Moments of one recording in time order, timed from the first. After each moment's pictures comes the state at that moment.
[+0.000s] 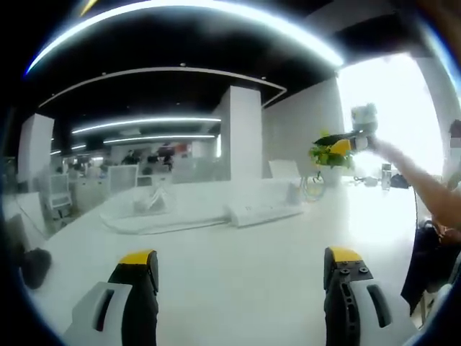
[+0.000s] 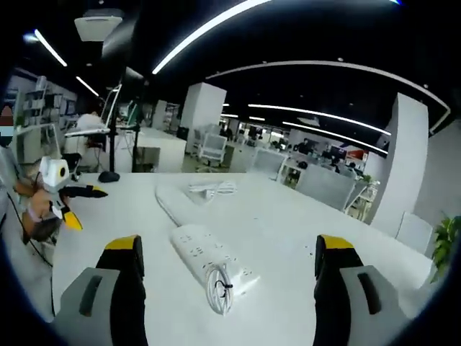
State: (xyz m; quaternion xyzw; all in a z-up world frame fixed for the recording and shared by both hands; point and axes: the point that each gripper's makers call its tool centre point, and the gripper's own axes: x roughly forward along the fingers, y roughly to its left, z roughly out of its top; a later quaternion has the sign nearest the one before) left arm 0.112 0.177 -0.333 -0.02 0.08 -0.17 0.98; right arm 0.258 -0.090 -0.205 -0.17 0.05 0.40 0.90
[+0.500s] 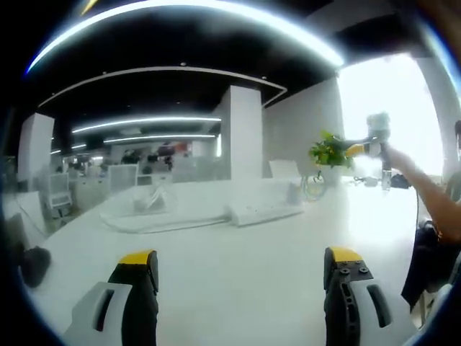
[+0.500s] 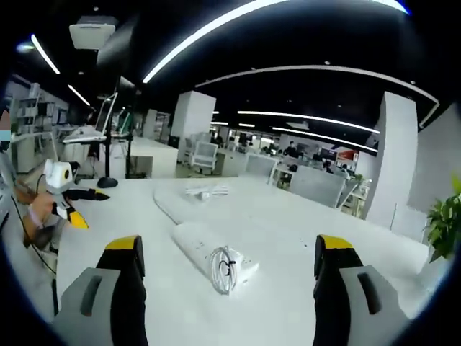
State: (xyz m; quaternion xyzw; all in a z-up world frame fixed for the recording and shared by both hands) left arm 0.115 0.178 -0.336 -0.02 0.08 -0.17 0.98; right arm 0.237 -0.120 -0.212 -0.14 0.03 0.37 0.92
